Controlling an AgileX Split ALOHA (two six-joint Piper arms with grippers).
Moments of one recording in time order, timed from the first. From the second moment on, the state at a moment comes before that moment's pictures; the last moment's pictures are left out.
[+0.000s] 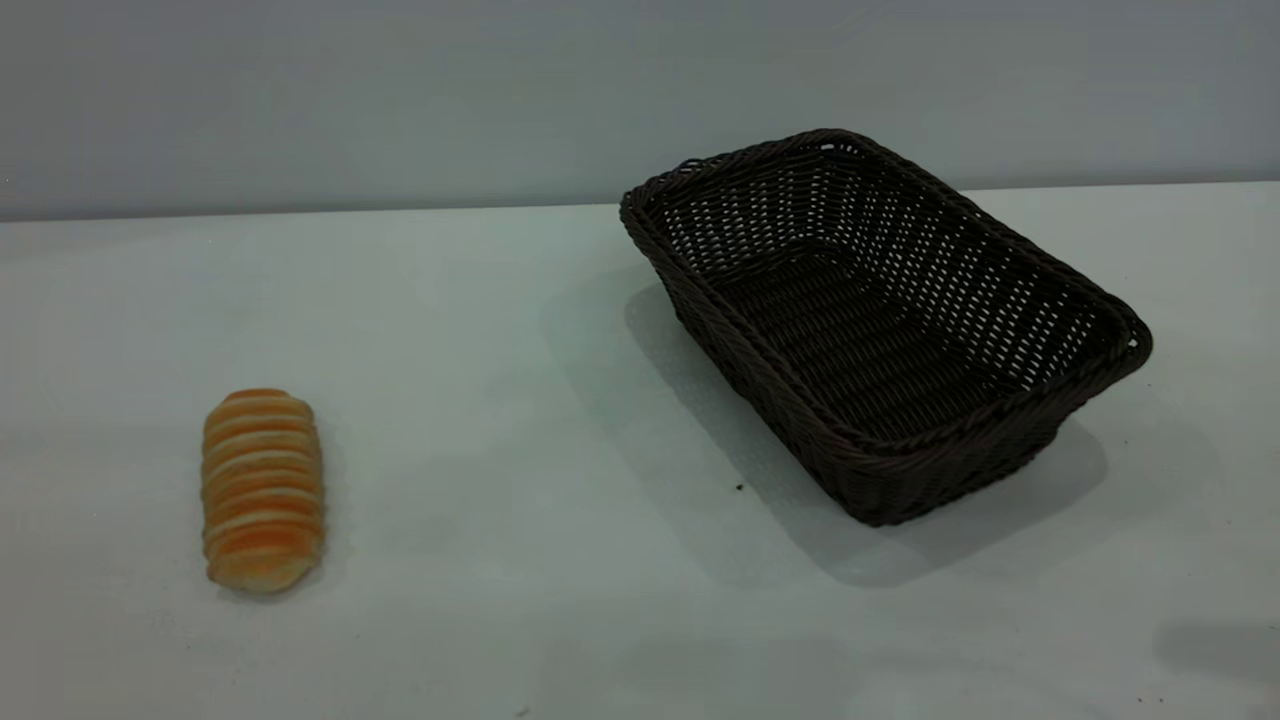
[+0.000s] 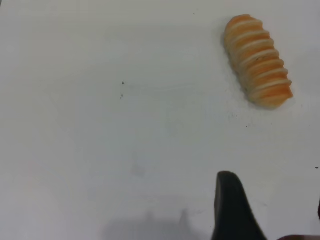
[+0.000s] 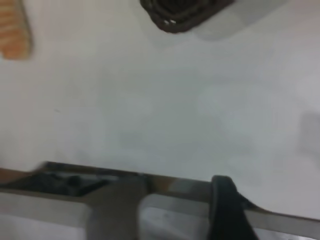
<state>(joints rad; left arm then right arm) -0.04 0.43 -0.50 0.10 0.87 -0.15 -0.06 1.18 -0.55 0.75 0.80 -0.42</state>
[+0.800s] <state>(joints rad) -0.04 0.43 -0.50 0.10 0.87 -0.17 0.08 1.60 -0.87 0.70 0.78 -0.29</state>
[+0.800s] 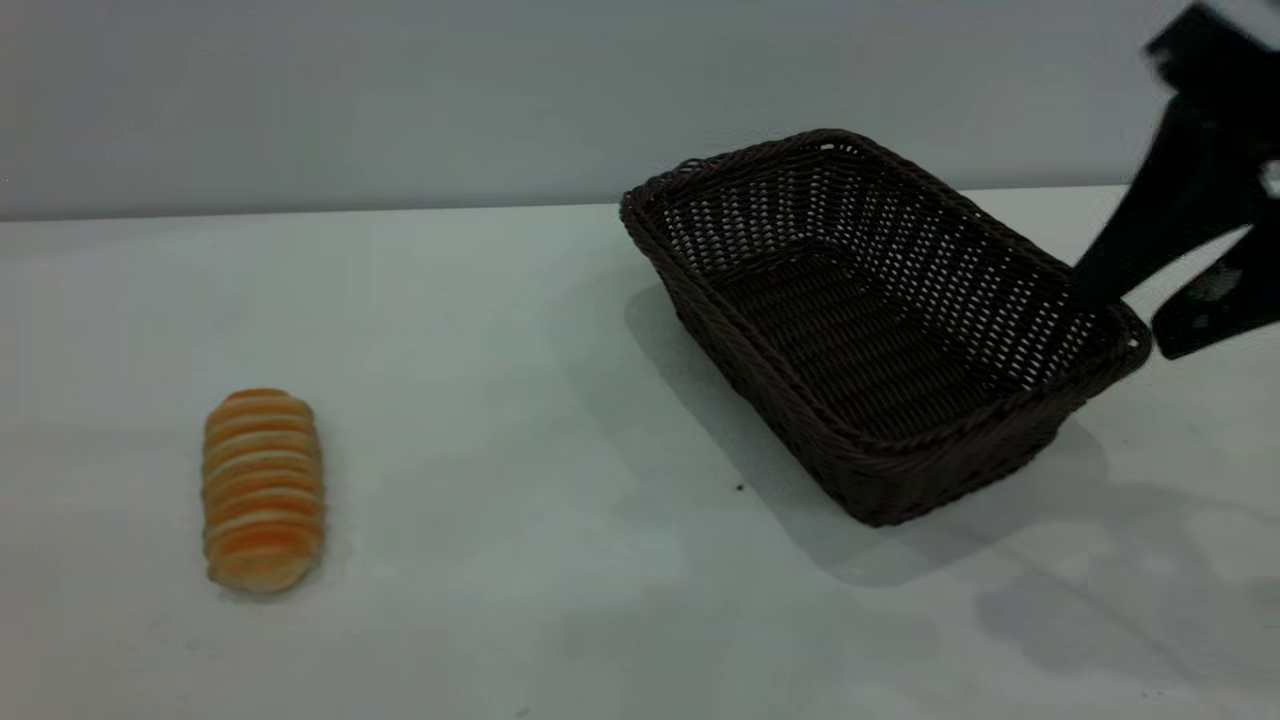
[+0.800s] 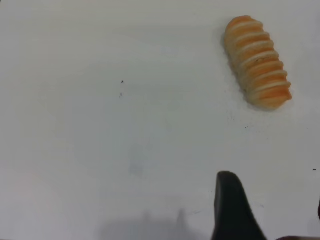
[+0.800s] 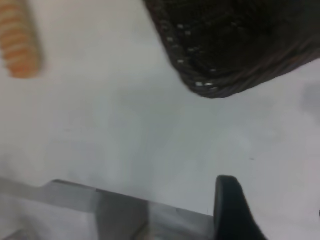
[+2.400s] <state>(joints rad) -0.04 0.43 -0.50 0.10 0.88 -0.18 0.14 2.06 -0.97 0.87 0.27 0.11</state>
